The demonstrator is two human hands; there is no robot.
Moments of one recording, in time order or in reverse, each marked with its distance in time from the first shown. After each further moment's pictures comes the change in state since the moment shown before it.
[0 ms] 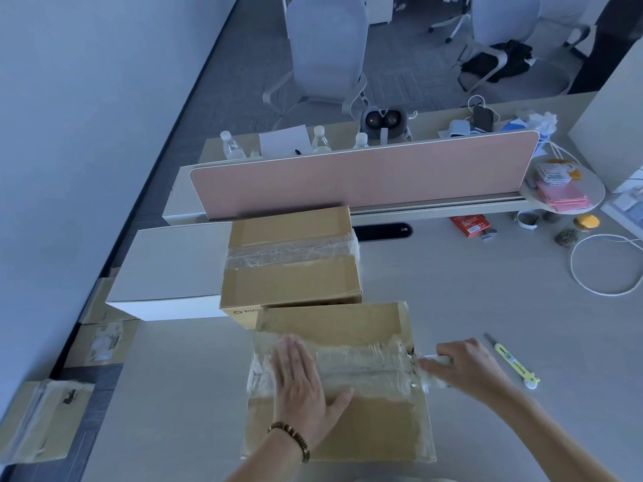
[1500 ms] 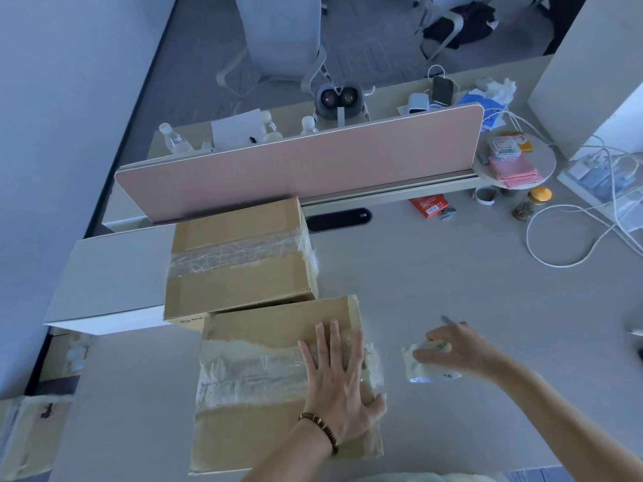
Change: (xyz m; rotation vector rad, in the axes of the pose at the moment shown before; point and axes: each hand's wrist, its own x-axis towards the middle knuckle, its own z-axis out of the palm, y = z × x) left_hand 0.030 0.126 0.002 0.004 -0.090 0.220; right_hand 0.008 0.066 -0.051 0.078 -0.244 -0.037
